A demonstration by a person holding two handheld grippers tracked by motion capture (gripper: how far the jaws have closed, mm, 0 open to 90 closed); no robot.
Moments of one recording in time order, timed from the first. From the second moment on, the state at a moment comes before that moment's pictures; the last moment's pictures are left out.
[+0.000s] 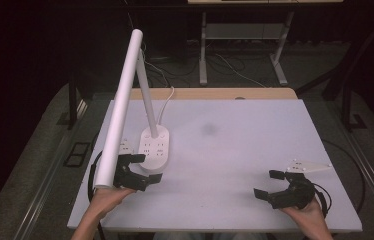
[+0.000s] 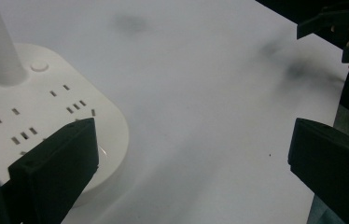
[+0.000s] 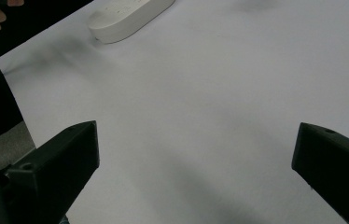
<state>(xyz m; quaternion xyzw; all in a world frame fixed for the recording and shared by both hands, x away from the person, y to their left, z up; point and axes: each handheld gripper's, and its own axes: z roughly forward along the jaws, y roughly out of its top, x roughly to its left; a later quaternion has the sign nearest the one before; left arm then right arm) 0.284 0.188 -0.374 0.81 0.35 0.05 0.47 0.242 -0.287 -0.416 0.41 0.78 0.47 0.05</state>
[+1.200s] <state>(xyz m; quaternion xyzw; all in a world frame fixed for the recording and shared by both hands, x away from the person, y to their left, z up) 0.322 0.208 -0.348 0.82 0.36 0.05 0.44 0.242 -0.289 -0.417 0.41 0.78 0.47 0.05</state>
